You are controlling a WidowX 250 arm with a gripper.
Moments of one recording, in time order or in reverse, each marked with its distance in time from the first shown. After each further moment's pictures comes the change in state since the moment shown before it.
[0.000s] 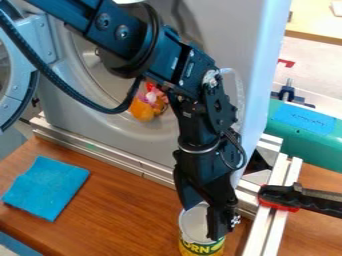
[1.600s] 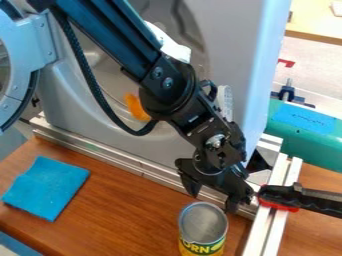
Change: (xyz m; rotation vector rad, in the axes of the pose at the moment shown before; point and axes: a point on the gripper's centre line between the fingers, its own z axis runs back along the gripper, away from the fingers) arm 0.047 0.048 -0.044 0.254 -0.299 0.453
